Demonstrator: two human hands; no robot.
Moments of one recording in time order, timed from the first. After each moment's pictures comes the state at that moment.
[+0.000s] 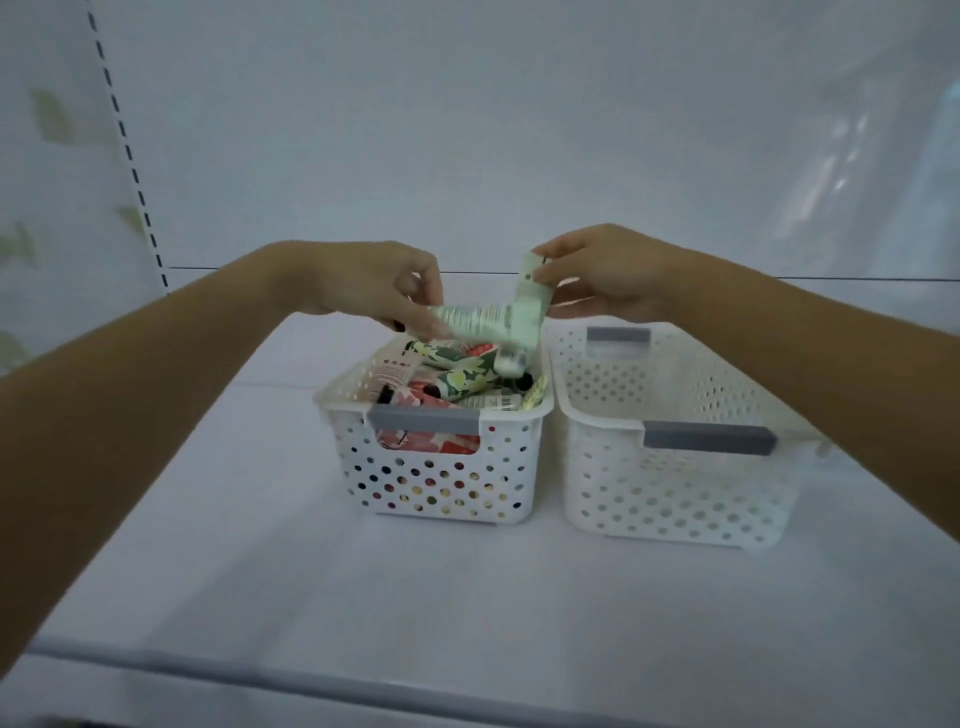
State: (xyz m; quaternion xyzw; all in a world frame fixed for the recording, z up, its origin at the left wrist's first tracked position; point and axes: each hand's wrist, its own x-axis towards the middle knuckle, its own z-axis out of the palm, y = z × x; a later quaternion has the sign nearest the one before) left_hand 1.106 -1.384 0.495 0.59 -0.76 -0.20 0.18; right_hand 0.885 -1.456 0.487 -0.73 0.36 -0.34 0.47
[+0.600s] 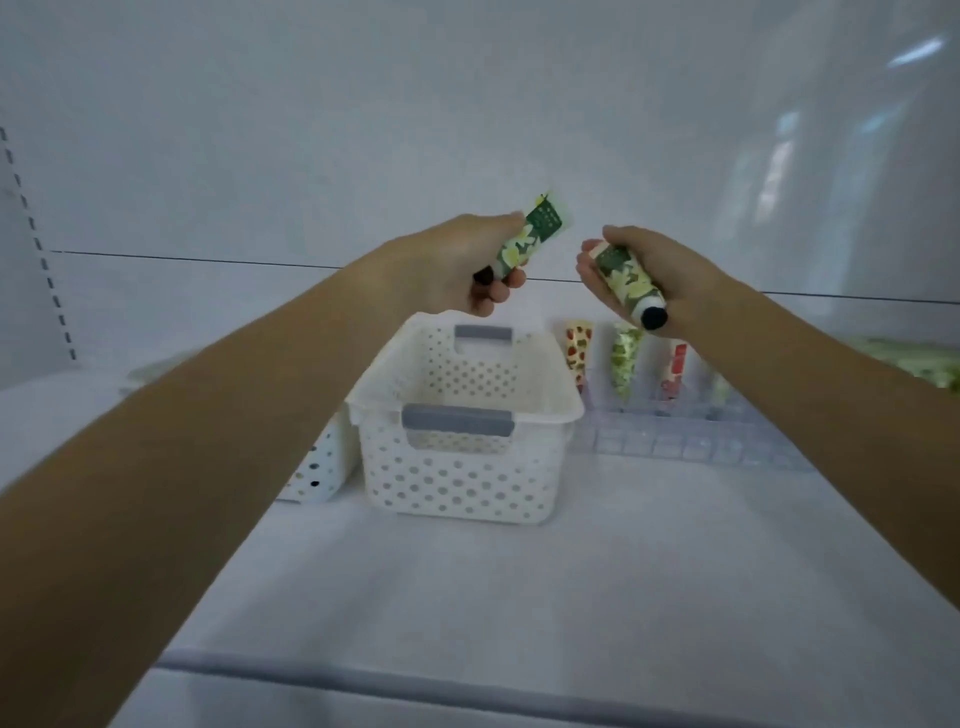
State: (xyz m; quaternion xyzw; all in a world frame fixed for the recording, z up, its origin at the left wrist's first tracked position) left_hand 0.887 -1.417 0.498 0.54 -0.59 -0.39 0.46; right_hand 0.716 -1.468 0.485 -0.42 0.27 -0.53 0.69
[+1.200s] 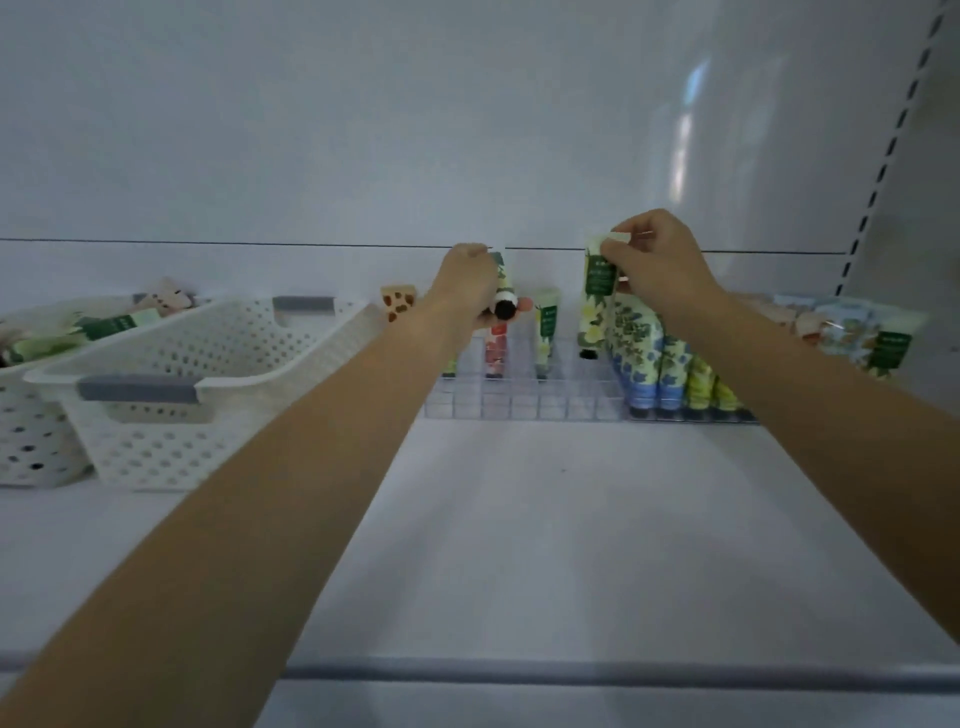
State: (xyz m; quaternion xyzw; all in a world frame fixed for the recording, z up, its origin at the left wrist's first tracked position) left_hand 0.676 -1.470 0.446 0.49 -0.47 -0.43 0.59; right_hand 0.511 -1.505 0.447 -0.64 0.47 -0.57 0.22
